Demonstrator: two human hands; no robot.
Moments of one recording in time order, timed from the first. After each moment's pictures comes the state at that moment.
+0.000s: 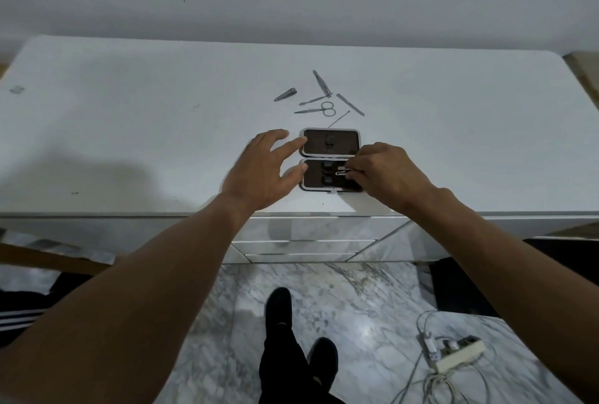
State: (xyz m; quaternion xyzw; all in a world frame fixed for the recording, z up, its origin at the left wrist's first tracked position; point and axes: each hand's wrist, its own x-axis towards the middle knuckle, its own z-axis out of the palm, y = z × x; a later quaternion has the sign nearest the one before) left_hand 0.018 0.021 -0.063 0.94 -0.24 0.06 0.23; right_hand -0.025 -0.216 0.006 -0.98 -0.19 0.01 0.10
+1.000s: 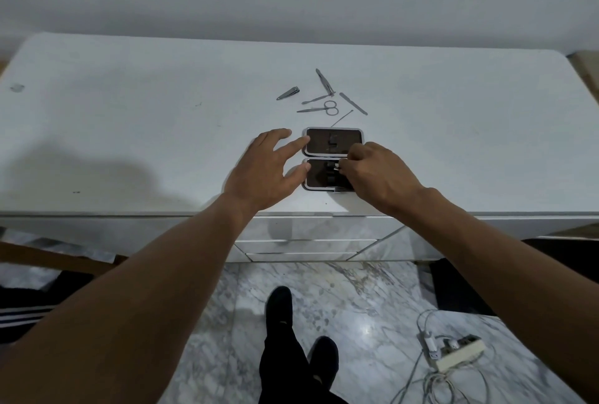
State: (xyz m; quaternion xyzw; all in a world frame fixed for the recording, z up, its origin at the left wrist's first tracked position) left_hand 0.017 0.021 -0.063 0.94 -0.24 0.06 0.23; right_hand -0.023 -0.197 0.001 -0.97 -0.23 0.01 -0.04
